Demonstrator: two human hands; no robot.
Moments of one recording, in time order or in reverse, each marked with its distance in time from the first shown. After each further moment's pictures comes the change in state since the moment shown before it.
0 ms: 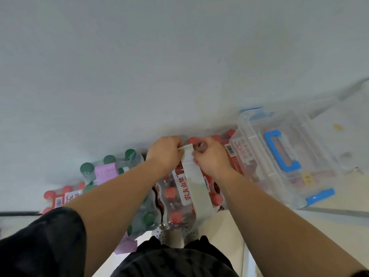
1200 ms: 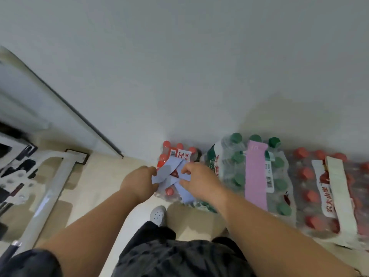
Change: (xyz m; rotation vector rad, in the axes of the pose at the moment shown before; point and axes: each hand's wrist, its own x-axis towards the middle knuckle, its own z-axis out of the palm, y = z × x) left_hand -0.298 -0.378 -0.014 -0.015 -0.038 -0.546; right_hand -0.161 -0.113 0.332 -0.601 -0.672 -0.405
